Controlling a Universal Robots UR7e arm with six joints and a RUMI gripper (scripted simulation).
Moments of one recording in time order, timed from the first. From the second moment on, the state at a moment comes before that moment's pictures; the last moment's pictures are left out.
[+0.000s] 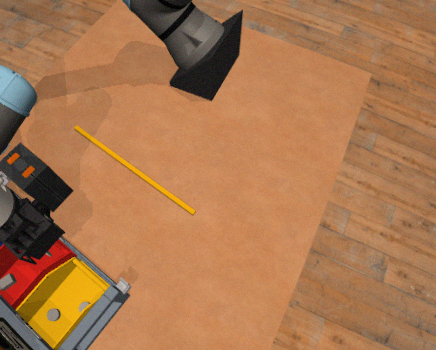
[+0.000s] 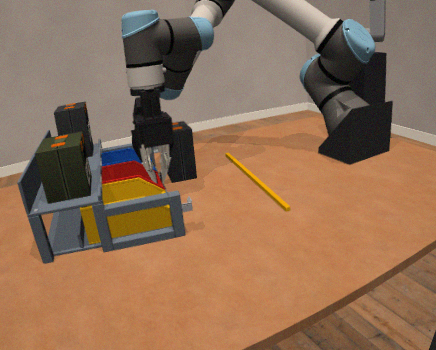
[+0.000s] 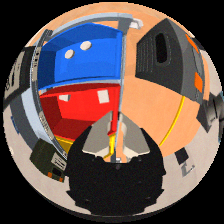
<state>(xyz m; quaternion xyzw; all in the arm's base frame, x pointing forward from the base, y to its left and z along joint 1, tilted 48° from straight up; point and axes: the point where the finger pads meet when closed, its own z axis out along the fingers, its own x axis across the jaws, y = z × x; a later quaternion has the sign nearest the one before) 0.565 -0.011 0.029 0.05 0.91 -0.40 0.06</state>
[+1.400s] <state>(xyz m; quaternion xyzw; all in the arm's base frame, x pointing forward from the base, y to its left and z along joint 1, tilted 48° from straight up) 0.565 -0.011 0.029 0.05 0.91 -0.40 0.06</state>
